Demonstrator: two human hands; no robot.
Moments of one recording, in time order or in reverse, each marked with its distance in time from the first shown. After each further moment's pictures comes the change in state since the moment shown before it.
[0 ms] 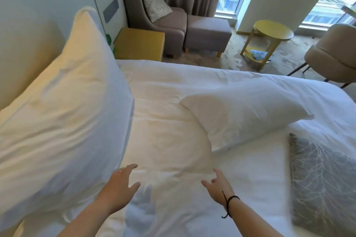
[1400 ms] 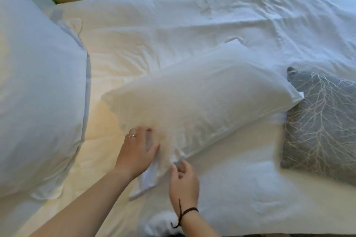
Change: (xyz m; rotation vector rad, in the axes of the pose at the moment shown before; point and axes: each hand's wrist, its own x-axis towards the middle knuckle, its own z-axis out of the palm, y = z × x) left_hand 0.061 0.123 0.143 0.064 0.040 0.106; right_hand -0.016 0.080 0.069 0.412 0.263 0.062
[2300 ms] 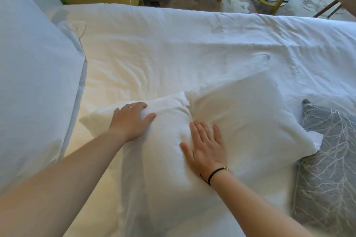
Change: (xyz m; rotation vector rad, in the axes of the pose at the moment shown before) left_hand 0.173 0.009 -0.028 0.219 0.010 -0.061; right_hand 0.218 -0.061 -0.041 -1.059 0.124 -0.954
